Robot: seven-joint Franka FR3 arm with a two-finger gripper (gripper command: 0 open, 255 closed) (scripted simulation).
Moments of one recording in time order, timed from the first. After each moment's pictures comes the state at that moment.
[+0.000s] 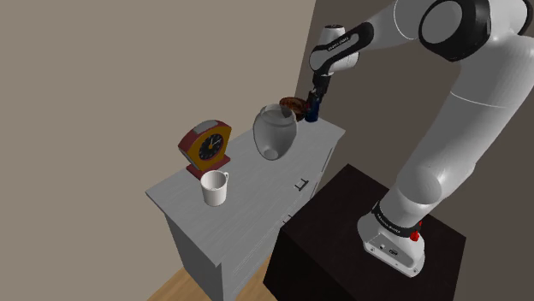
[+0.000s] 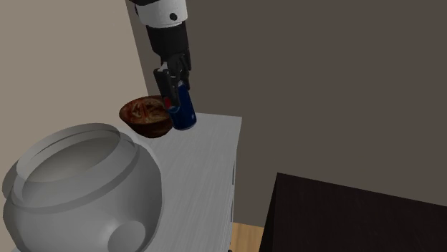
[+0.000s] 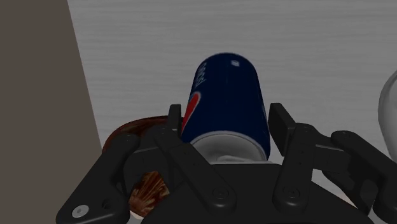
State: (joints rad) arm -0.20 0.15 -0.24 -2.11 -0.10 2.31 -0.46
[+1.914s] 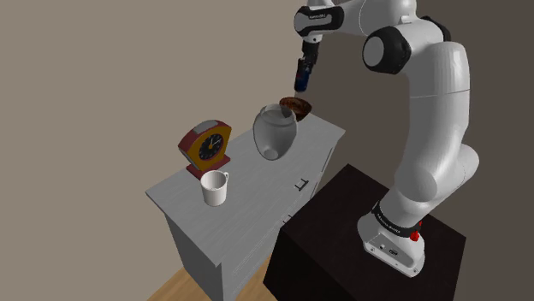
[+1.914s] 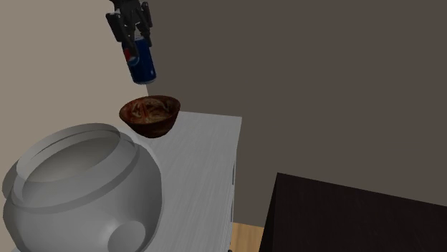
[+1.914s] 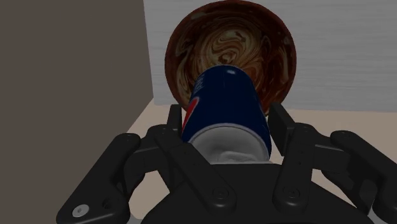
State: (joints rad) arm -0.28 0.58 -0.23 -1.26 0.01 1.88 -0.55
